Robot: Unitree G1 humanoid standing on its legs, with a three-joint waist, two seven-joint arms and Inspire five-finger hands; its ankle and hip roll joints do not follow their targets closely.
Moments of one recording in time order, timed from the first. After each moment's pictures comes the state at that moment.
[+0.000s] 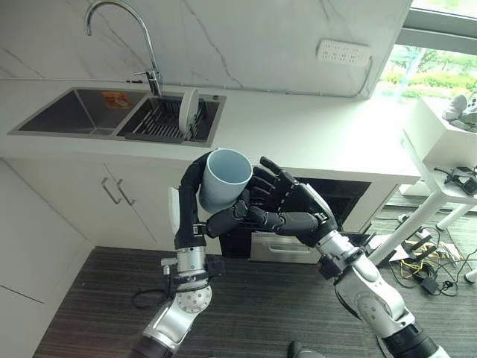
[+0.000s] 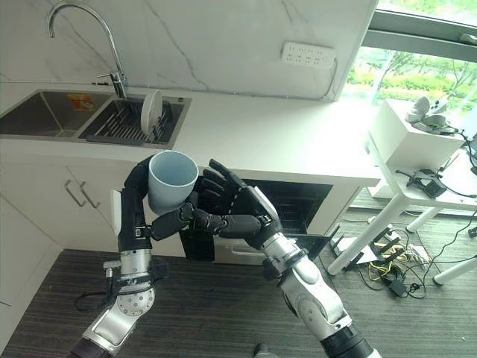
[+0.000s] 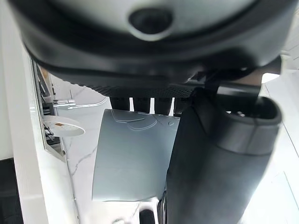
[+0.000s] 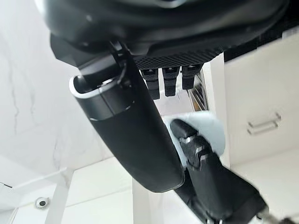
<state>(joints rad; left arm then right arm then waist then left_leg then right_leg) -0.06 0.37 -0.40 0.04 0.17 -0.45 0.74 -0.15 -0.43 0.39 -0.16 0.85 -0.05 0.16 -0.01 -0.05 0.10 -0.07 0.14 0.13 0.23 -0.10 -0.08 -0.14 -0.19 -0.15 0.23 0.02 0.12</state>
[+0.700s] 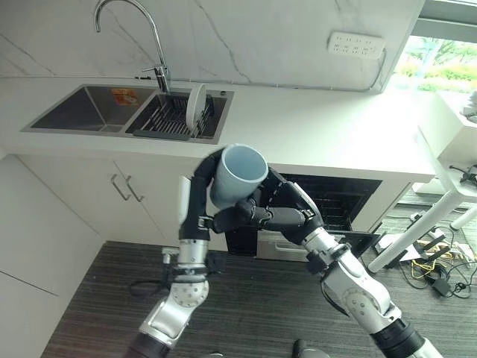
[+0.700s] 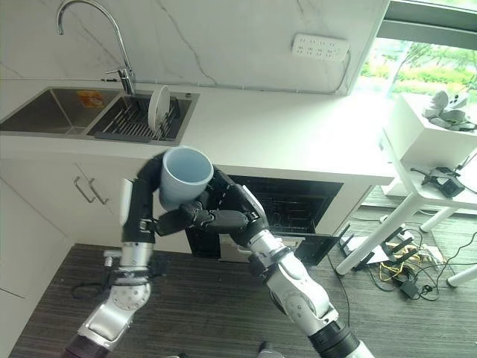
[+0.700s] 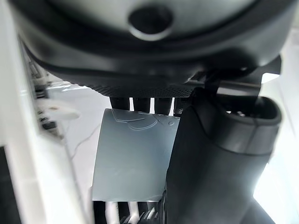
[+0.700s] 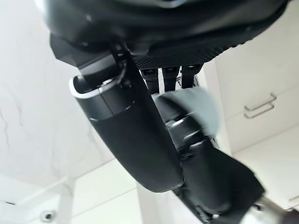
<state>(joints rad) -0.08 0.38 -0.26 -0.09 0.04 -0.39 0.48 -0.20 -0.35 0.45 -0.16 0.88 -0.01 0.05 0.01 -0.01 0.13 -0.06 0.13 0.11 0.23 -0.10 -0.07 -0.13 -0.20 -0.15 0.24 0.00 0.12</state>
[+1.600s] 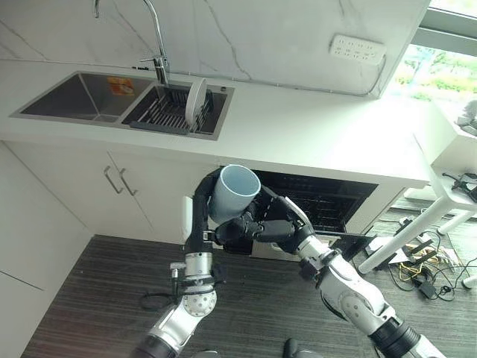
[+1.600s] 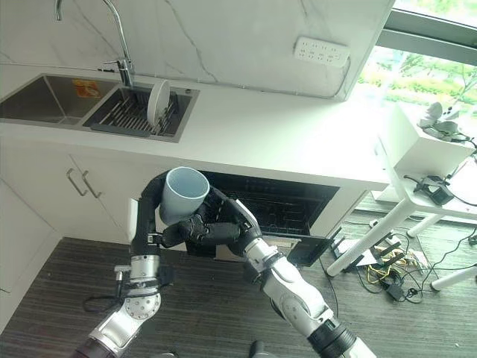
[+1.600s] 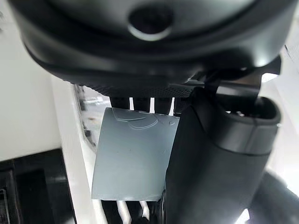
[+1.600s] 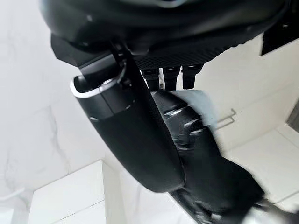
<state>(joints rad) -0.08 0.37 -0.49 0.14 0.20 -0.45 0.76 -0.27 -0.39 0.53 -0.07 0.89 -0.02 0.01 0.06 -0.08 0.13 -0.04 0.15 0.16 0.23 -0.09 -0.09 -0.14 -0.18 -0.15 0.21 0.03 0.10</state>
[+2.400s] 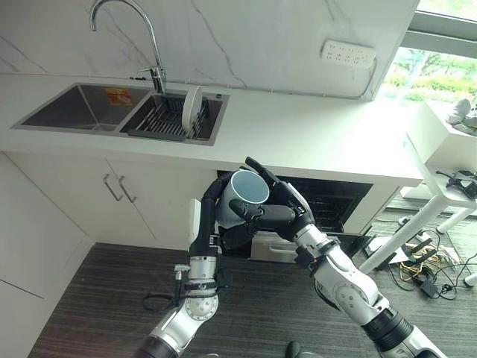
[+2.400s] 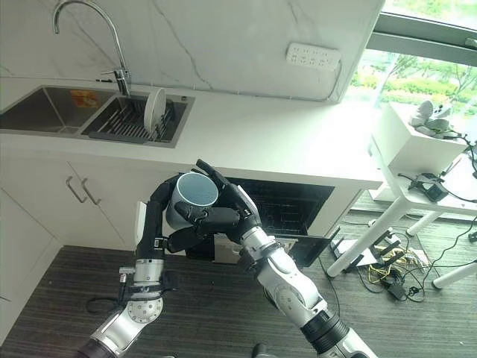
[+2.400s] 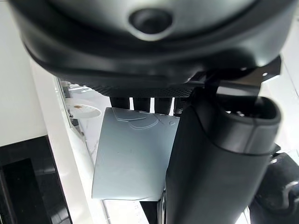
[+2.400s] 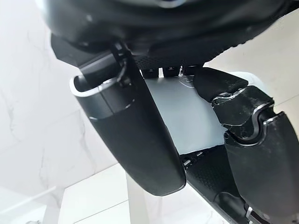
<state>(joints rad) -0.08 0.37 -0.49 0.17 0.20 -0.49 0.74 -0.28 -0.36 0.52 -0.07 0.91 -0.06 -0.03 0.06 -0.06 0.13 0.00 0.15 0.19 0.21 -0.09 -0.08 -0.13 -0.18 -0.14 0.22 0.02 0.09</state>
